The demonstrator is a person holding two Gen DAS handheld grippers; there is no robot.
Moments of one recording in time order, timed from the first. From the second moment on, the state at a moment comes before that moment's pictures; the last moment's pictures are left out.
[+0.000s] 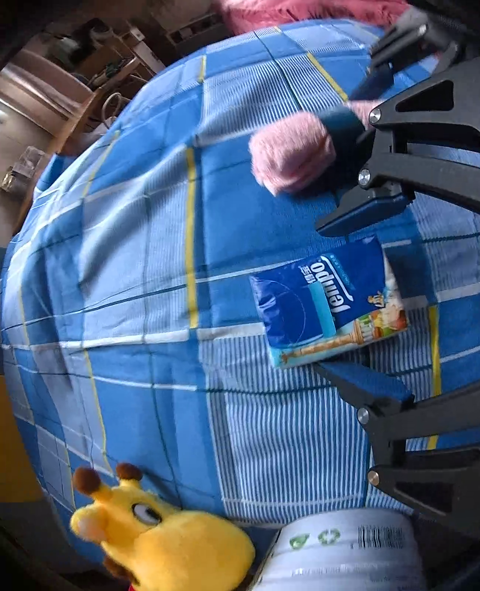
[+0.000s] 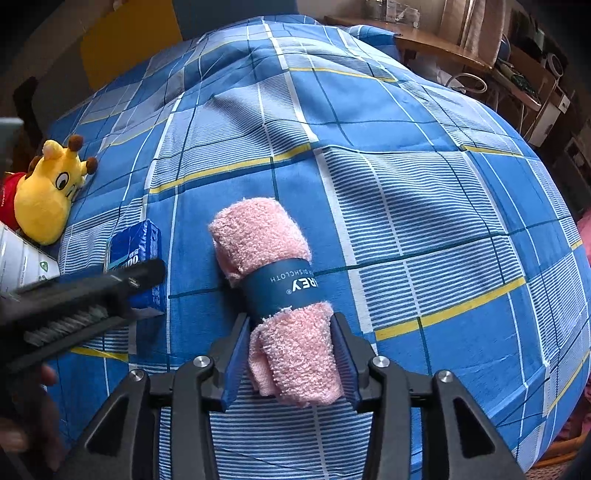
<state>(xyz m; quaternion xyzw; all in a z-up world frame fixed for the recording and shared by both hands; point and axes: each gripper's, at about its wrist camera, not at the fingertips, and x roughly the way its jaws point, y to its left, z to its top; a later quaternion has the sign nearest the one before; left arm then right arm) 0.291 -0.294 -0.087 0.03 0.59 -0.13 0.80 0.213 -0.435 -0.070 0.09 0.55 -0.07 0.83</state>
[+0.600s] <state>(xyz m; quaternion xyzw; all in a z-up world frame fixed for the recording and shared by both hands) 0.136 -0.175 -0.027 0.04 0.43 -0.17 0.89 0.214 -0.409 -0.083 -0.01 0.54 -0.08 0.83</state>
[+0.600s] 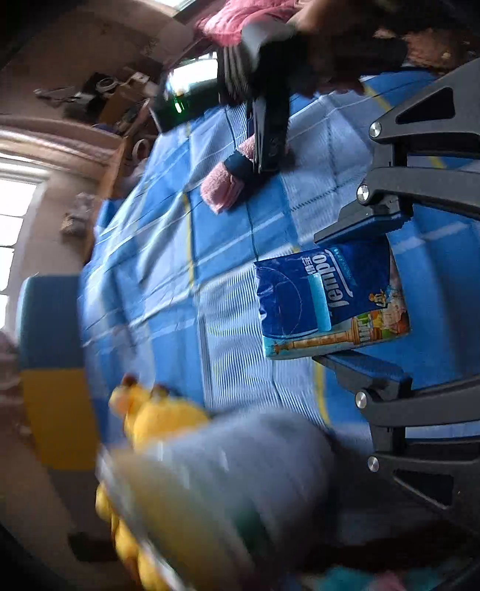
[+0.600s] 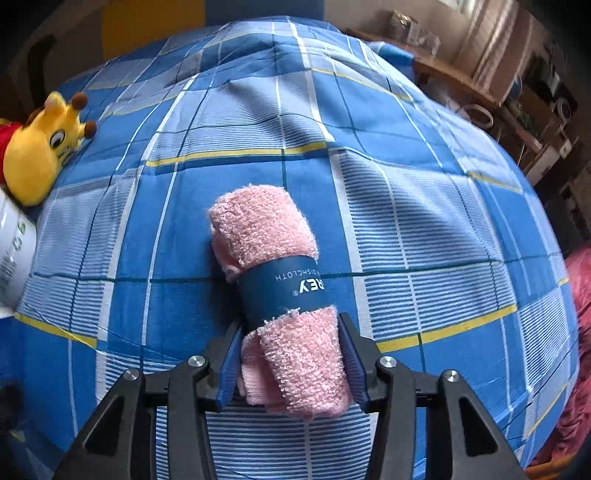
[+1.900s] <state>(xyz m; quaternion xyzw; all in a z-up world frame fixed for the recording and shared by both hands) 0.077 0.018 0.019 -0.04 0.35 0.04 0.93 0.199 -0.370 -0.078 -0.10 0.53 -0.10 0.84</state>
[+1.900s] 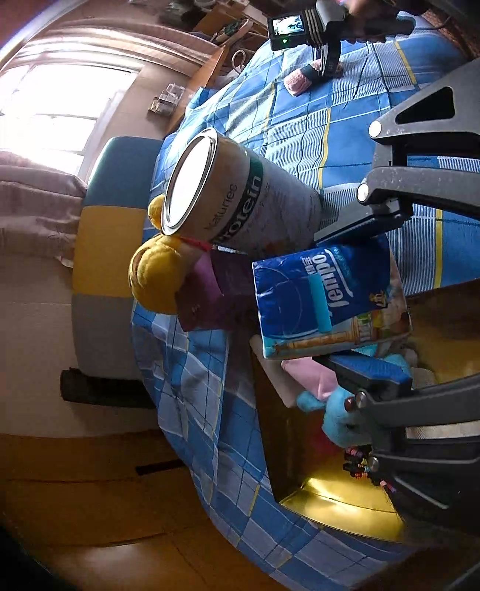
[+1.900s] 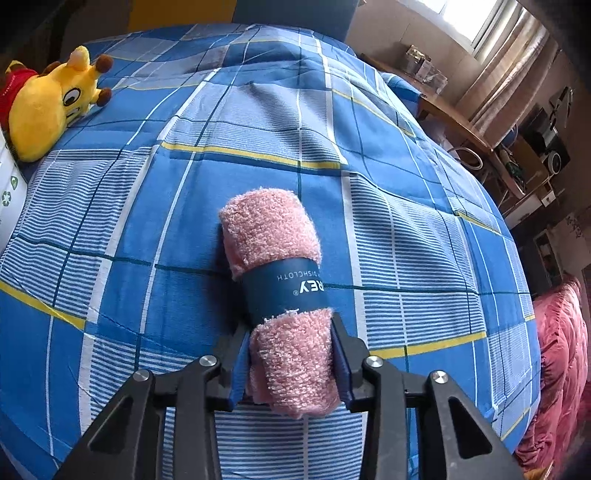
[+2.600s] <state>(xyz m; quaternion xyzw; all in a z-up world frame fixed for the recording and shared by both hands) 0.062 0.032 0.016 -0.05 0.35 0.04 0.93 0.140 -0.273 -0.042 0.00 0.49 0.02 0.87</state>
